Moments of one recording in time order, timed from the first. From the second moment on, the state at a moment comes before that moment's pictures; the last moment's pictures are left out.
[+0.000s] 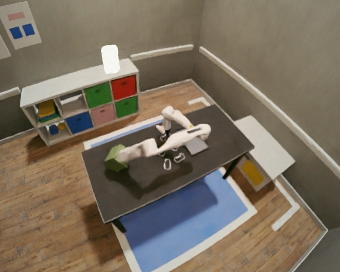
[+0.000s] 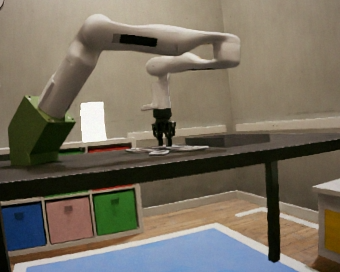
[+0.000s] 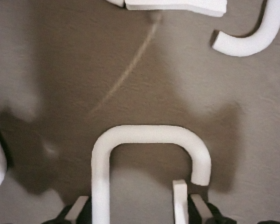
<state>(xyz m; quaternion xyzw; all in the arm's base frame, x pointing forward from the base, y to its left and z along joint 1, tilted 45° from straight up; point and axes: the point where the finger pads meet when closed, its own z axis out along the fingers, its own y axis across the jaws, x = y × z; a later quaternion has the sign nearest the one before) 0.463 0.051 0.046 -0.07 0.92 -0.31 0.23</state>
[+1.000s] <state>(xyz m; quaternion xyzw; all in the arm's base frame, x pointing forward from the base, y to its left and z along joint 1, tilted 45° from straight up) 0.463 0.051 0.047 -0.07 0.92 -0.31 0.23</state>
